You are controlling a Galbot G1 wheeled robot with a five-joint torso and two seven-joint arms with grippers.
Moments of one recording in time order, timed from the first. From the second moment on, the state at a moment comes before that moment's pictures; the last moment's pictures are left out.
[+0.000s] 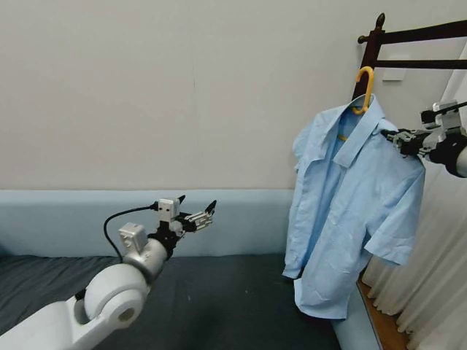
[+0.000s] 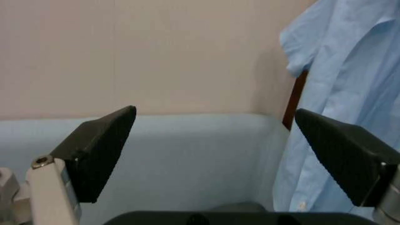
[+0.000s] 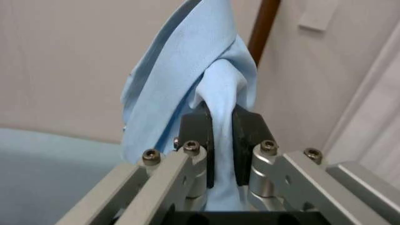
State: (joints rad) left arm 0.85 -0.65 -0.02 -2.19 -1.02 0.09 -0.44; right arm -0.40 0.26 0.35 2.10 1.43 -0.70 0.57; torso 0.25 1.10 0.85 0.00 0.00
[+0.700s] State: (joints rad) left arm 1.38 -0.87 -0.34 -2.27 -0.81 0.05 -0.38; right arm 0.11 0.56 -0.23 1.57 0.74 -0.68 0.44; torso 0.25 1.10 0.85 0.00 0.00
